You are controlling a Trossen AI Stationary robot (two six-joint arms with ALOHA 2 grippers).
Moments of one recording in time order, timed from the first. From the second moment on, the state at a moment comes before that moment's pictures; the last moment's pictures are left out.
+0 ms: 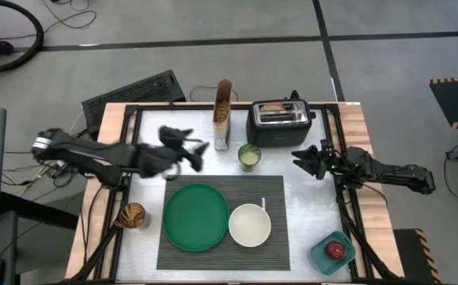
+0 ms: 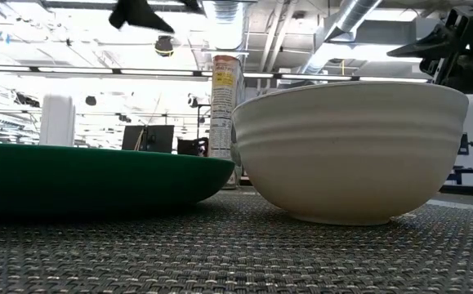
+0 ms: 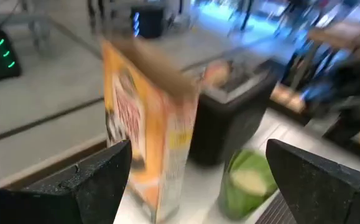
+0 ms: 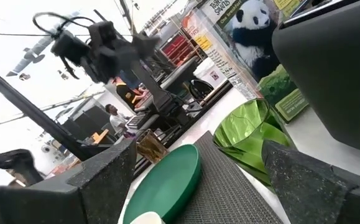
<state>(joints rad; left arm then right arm) -0.16 1.20 0.99 -0.25 -0.90 -0.50 -0.13 0.01 0.01 0.06 0.05 0.76</state>
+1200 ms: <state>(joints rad) -0.02 1.82 0.99 0.18 -1.06 -0.64 -0.13 0.01 0.01 0.04 0.08 0.79</state>
